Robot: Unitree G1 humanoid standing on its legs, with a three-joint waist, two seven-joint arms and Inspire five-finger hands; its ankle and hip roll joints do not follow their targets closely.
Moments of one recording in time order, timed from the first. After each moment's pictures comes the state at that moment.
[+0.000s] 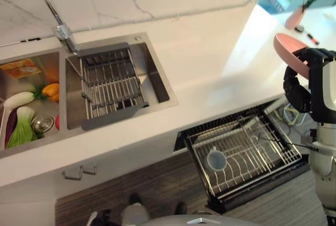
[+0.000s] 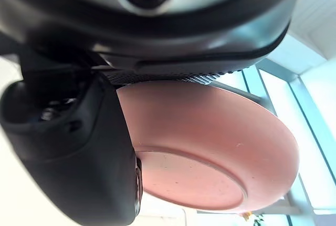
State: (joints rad) left arm 0.09 0.23 -0.01 1.29 0.13 -0.11 0.18; right arm 0.18 -0.62 -0.33 -0.36 -0.86 -0.09 -0.46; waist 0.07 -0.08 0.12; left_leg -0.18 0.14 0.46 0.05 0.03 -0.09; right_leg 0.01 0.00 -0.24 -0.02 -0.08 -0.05
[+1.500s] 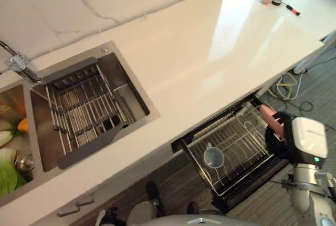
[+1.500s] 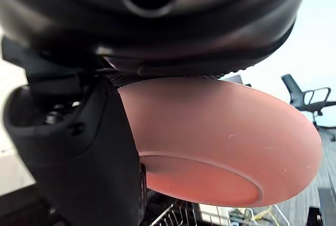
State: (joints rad) left arm 0.07 0.17 0.02 1.28 0.13 -0.10 0.26; right arm 0.47 -0.43 -0.15 -0.21 -0.82 -0.06 -0.44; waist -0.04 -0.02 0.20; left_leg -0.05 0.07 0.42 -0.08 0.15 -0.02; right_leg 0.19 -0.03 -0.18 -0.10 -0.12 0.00
